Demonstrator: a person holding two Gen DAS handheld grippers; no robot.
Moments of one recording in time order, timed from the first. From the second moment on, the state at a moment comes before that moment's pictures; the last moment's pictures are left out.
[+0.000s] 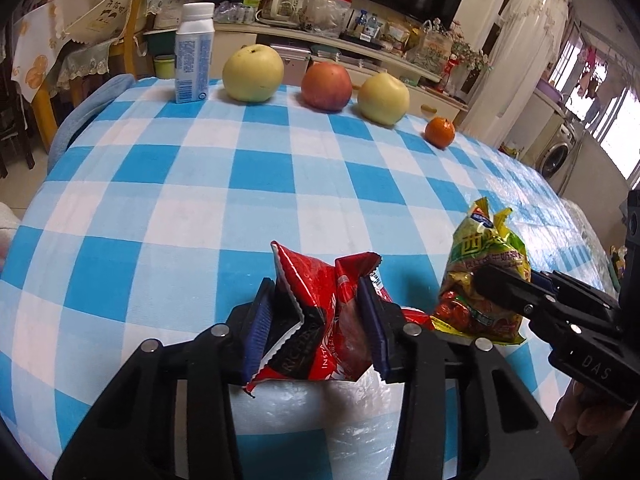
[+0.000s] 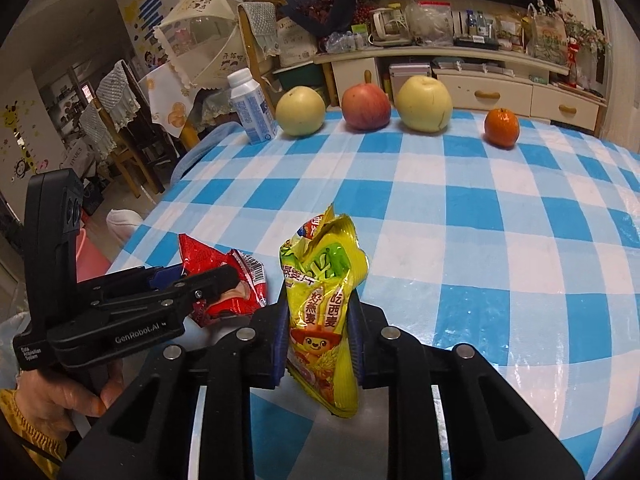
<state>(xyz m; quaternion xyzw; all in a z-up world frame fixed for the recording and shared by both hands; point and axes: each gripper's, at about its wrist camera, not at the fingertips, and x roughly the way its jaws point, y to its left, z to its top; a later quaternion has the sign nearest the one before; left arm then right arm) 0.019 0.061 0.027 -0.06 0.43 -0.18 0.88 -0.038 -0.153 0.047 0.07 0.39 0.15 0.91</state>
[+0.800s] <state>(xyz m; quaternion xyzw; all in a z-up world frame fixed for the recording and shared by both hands) -0.009 0.169 0.092 -0.12 0.35 -0.11 0.92 -0.063 -0.109 0.081 0.08 0.35 0.19 0.91</state>
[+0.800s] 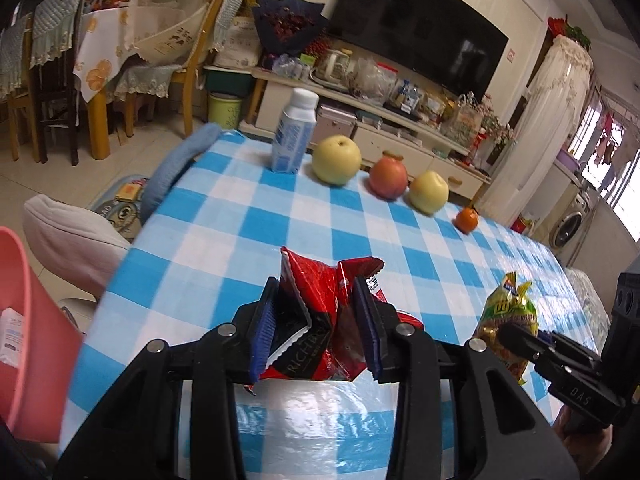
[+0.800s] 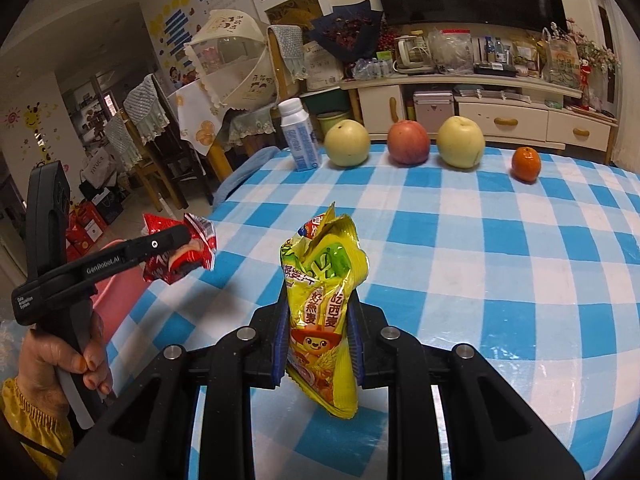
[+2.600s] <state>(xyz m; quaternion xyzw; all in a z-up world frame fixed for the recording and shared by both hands) -0.059 0.395 0.132 -0.15 0.29 0.22 0.92 -0.055 0.170 0.098 0.03 0.36 0.32 0.87</state>
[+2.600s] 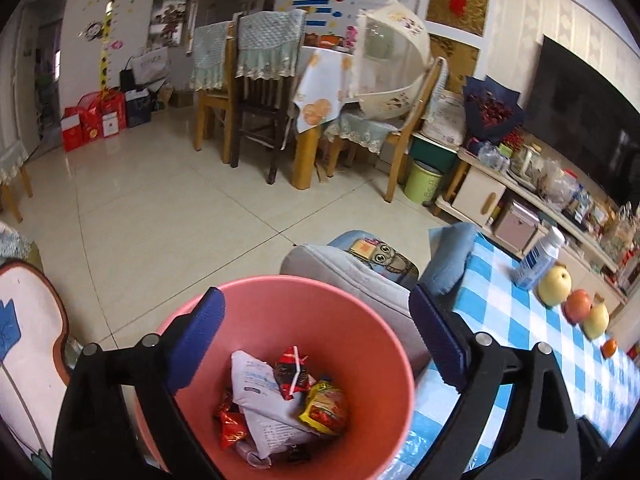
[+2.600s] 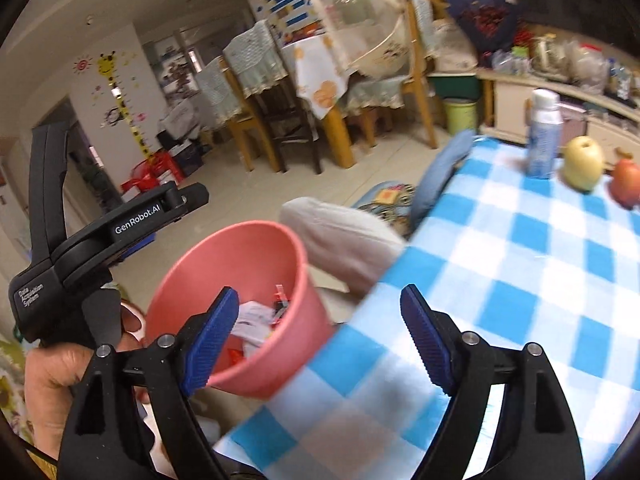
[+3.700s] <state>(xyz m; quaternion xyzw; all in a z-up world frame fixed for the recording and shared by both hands) -0.028 0.199 0.136 -0.02 0.28 0.05 0.96 -0.098 -0.031 0.099 0.01 0.32 0.13 0.94</state>
